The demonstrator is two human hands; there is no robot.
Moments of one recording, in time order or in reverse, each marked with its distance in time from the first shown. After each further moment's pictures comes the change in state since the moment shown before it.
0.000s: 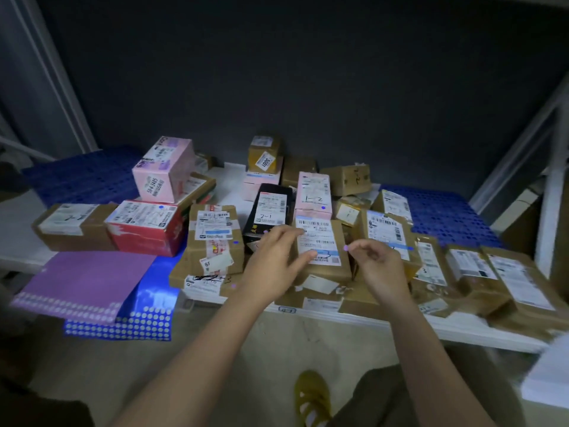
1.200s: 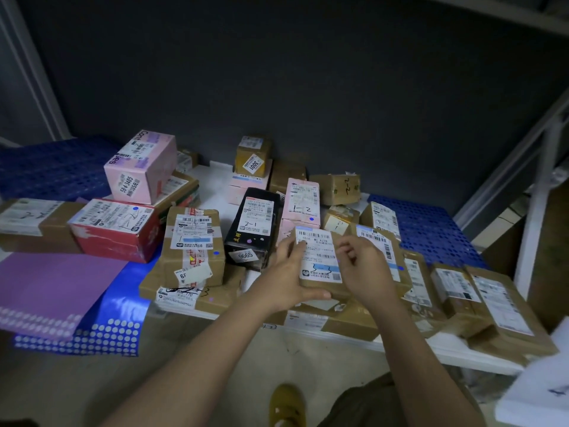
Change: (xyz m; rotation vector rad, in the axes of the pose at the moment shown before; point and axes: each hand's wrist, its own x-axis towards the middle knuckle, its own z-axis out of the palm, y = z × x) left_hand 0.034 0.009 0.034 -0.083 -0.361 -0.129; right_hand 0.047 0.005 0.002 -0.493 -0.041 -0.308
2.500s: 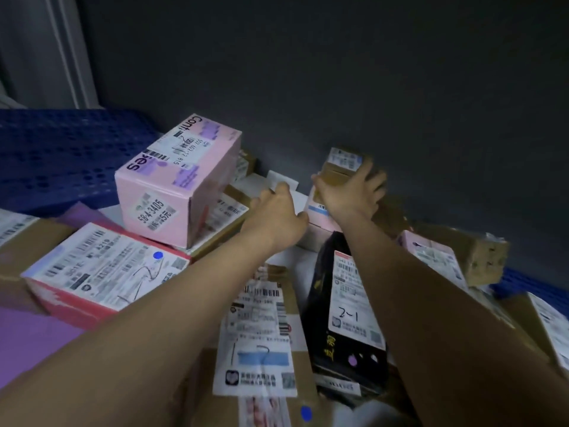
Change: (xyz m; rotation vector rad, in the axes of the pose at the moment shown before) left_hand 0.172 -0.184 -0.169 -0.024 0.353 -0.341; right_hand 0.307 -0.105 0.251 -0.080 0.126 0.238
